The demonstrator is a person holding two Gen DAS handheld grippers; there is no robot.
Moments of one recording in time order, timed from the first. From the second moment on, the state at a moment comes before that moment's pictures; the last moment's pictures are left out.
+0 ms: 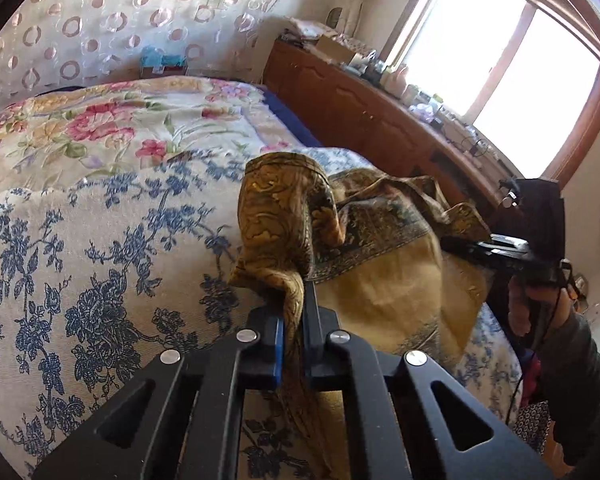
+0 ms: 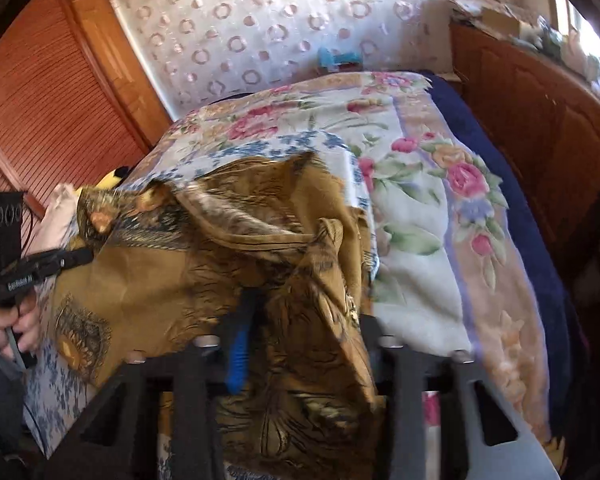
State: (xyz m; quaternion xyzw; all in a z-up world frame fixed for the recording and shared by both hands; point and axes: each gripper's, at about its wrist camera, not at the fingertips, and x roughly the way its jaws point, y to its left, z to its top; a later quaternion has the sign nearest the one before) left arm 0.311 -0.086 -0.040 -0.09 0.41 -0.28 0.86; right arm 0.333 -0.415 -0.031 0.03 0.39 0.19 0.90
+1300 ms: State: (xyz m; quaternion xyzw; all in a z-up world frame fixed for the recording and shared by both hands) left arm 0.131 0.249 -0.015 -0.22 0.26 0.03 0.94; right arm 0.465 0.080 0.063 -0.25 0.23 0.45 0.82
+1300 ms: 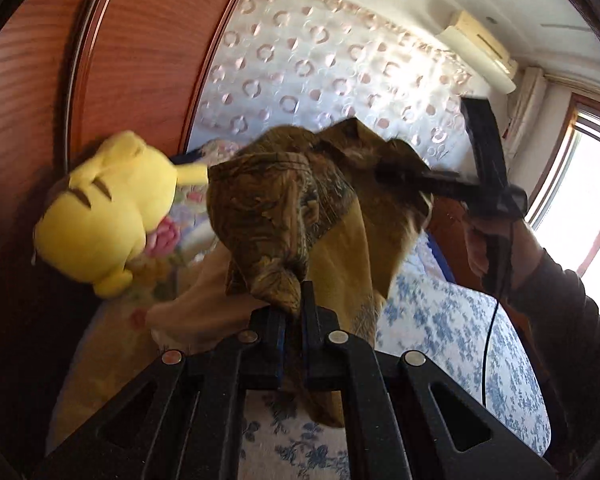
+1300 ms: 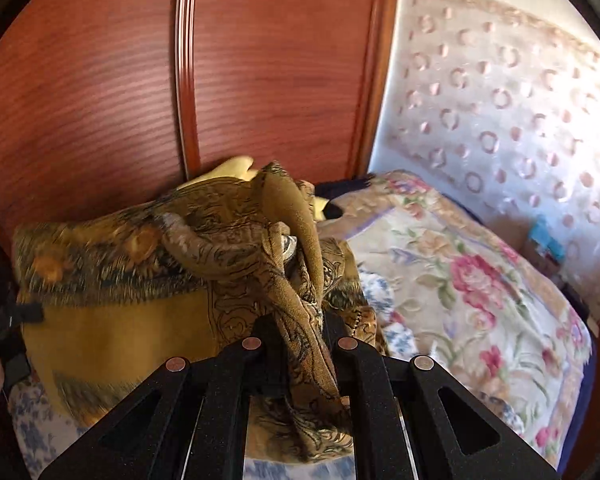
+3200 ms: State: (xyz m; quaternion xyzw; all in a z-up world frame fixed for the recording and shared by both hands) left arm 0.102 0.084 0.021 -0.03 0.28 0.03 0.96; right arm 0.263 -0.119 0.040 -0.09 0.21 0.33 0.91
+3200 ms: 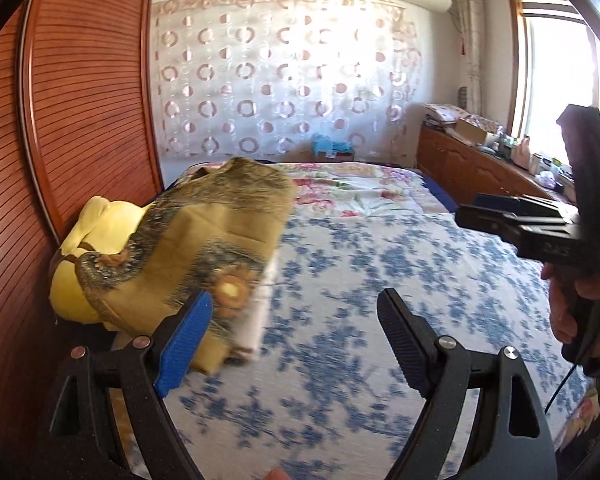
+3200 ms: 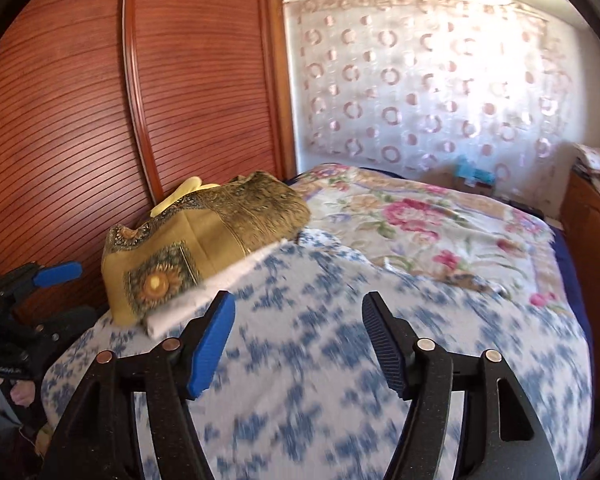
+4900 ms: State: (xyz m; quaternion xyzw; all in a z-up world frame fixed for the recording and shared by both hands) left arm 0.048 -0.012 0.063 -0.01 0.23 0.00 0.97; right arm 0.034 -0.195 0.041 -0.03 0.16 0.16 0.97
